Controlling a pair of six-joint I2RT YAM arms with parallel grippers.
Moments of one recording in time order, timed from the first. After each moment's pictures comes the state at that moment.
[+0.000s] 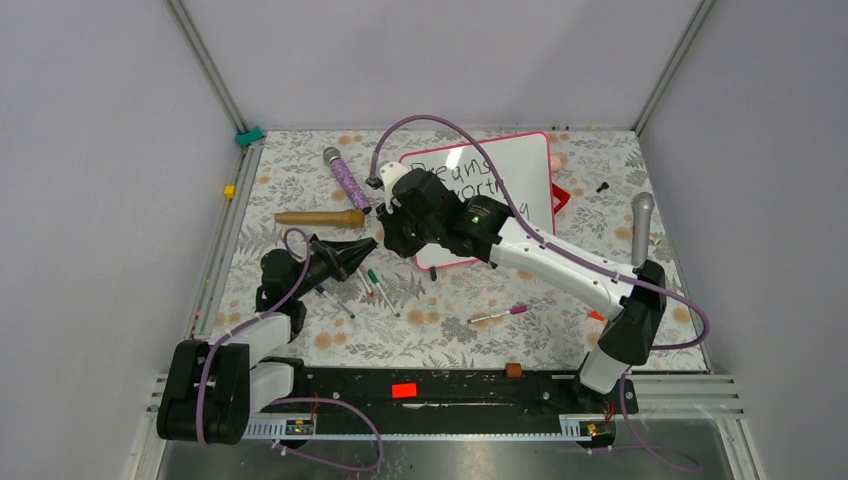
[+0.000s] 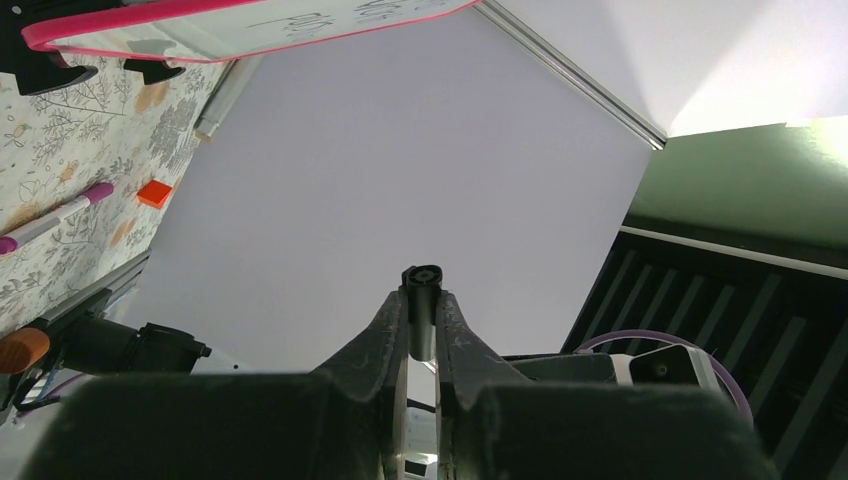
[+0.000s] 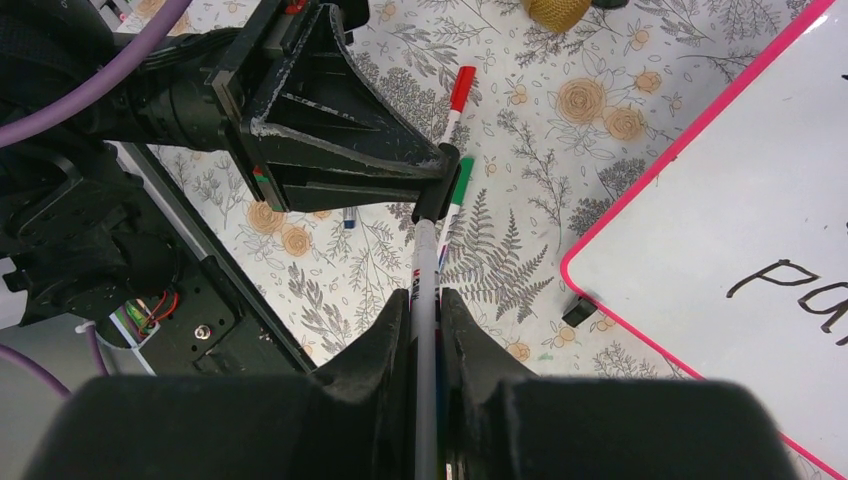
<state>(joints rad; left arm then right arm) -0.06 1.12 0.19 0.85 0.77 -2.09 1.03 1.68 1.68 -0.67 0.04 0.23</state>
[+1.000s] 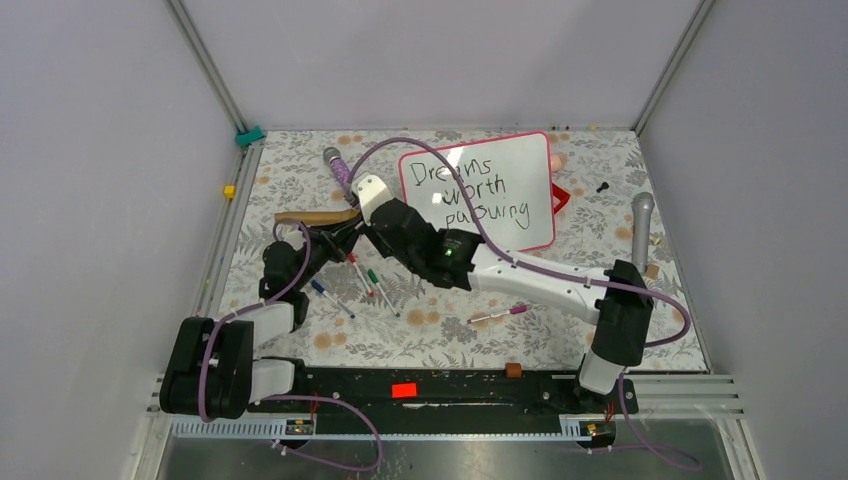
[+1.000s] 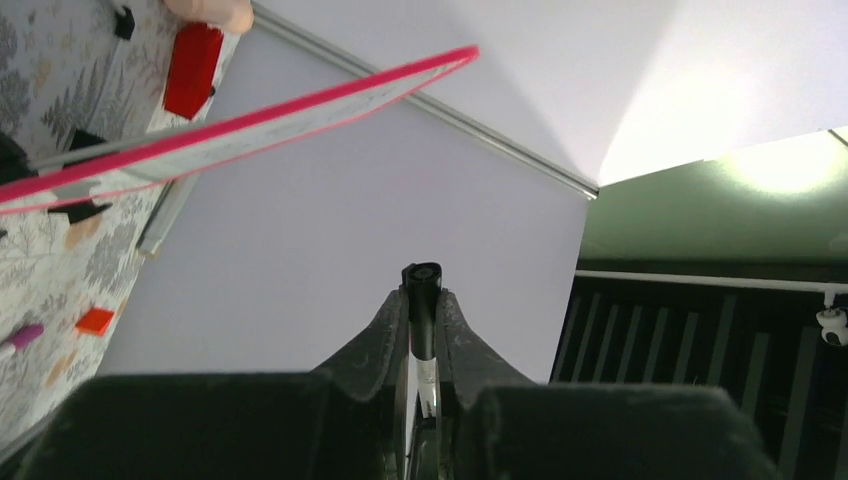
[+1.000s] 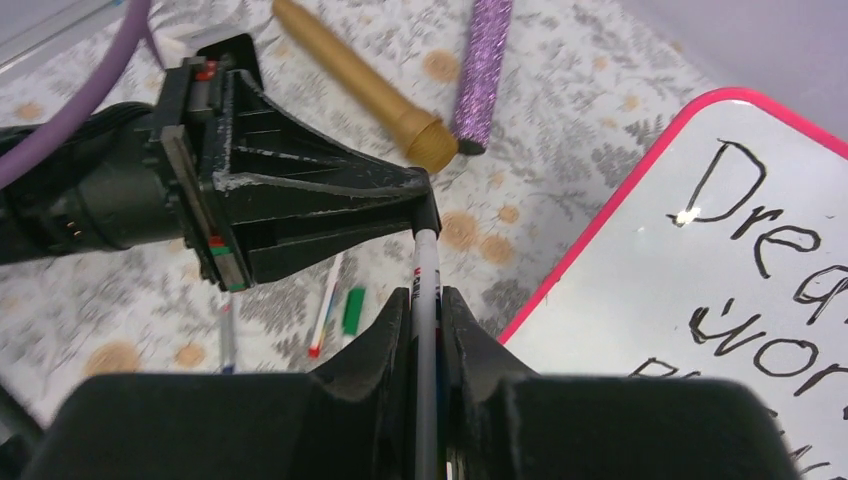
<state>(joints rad) -0.09 1.23 0.23 1.00 0.57 -2.09 1.13 1.73 1.57 -0.34 0.42 0.05</state>
